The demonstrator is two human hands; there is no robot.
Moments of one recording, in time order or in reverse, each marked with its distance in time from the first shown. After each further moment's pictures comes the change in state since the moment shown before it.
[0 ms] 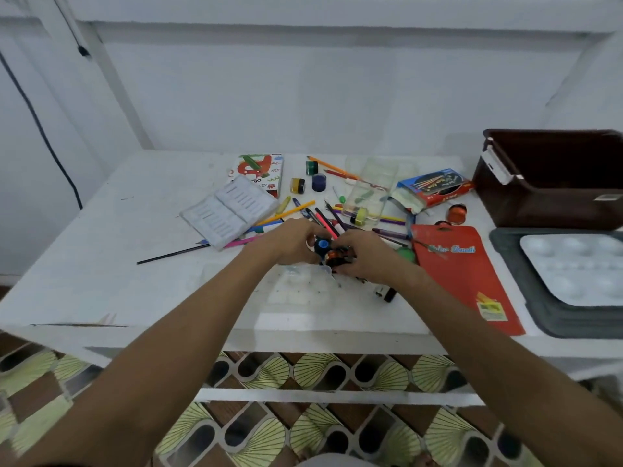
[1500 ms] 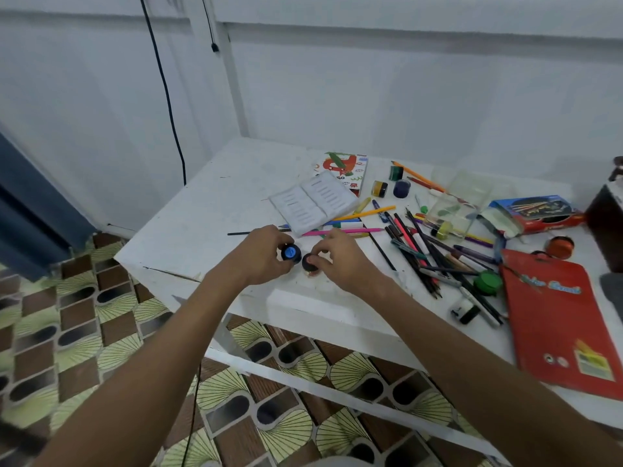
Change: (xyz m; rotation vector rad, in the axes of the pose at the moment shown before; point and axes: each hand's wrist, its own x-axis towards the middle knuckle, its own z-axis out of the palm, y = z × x) left_hand -0.153 -0.079 -0.007 0.009 0.293 -0.430; right_hand 0.061 -0.115 0.083 0.166 0.091 -0.235
